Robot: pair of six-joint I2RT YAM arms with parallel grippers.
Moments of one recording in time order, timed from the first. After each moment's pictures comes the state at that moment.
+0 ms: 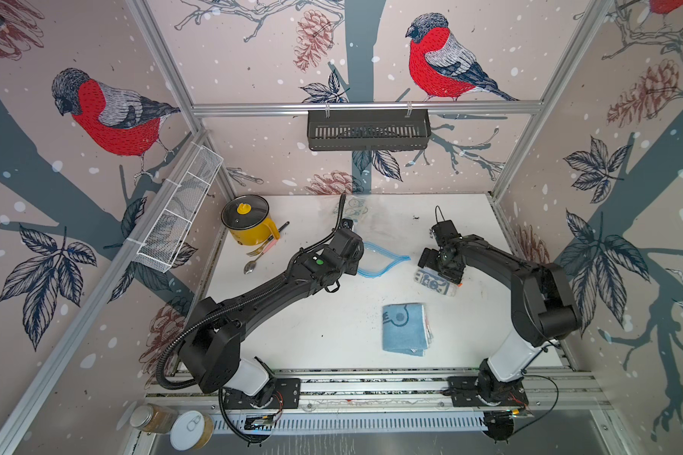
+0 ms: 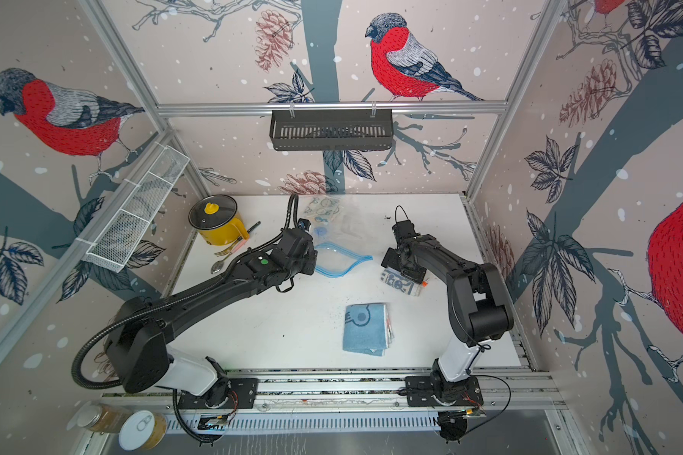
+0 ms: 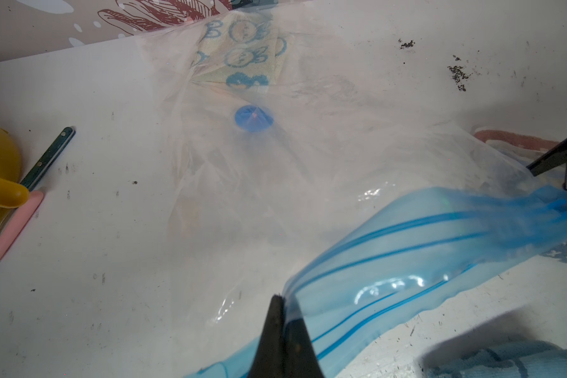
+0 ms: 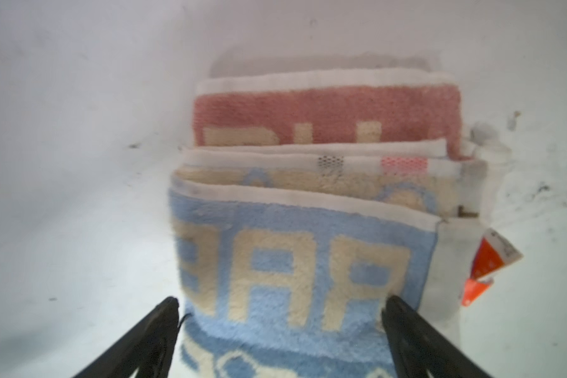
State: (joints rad) left arm -0.73 1.48 1.12 -0.44 -0.31 -0.34; right arm 0.30 1.68 1.10 -0.64 0.01 0.78
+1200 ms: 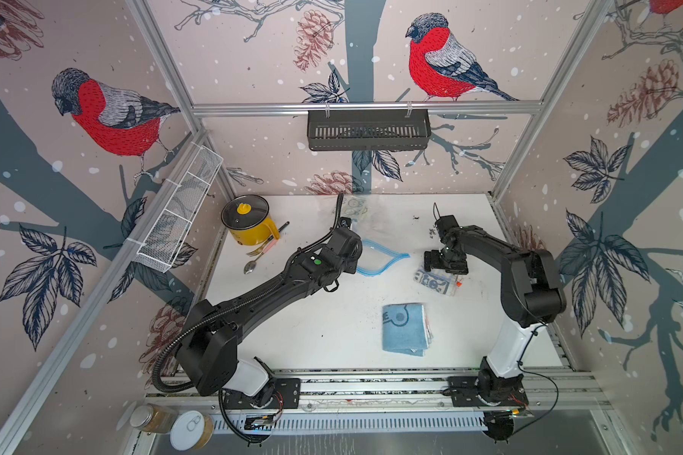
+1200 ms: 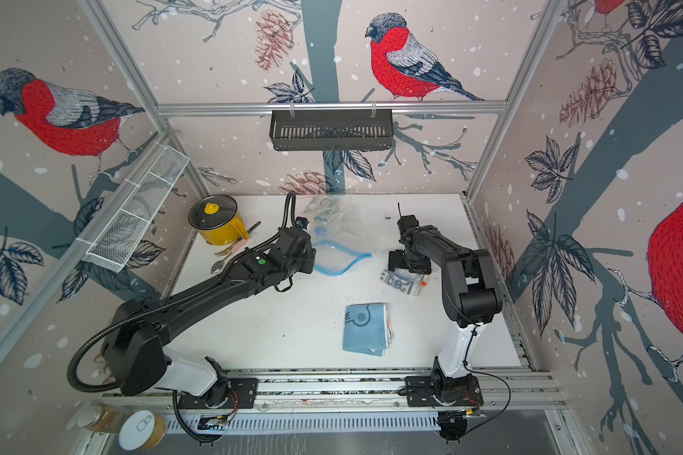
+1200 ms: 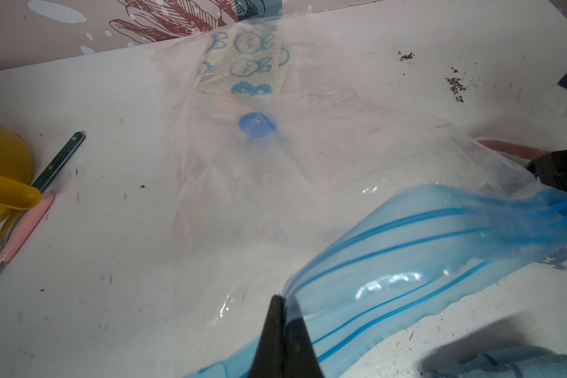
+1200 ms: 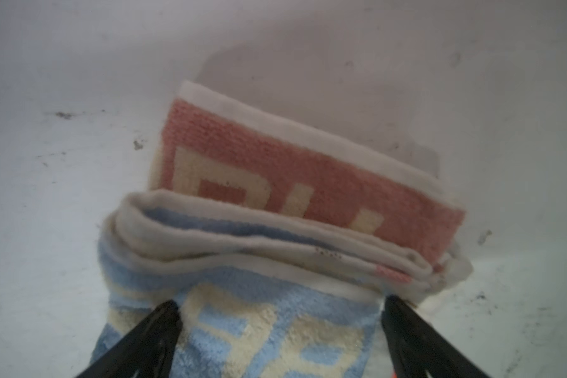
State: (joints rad) left arm -0.73 1.46 1.12 -0.44 -0.33 -0.34; right arm 0.21 1.88 1.24 -0.77 0.02 0.29
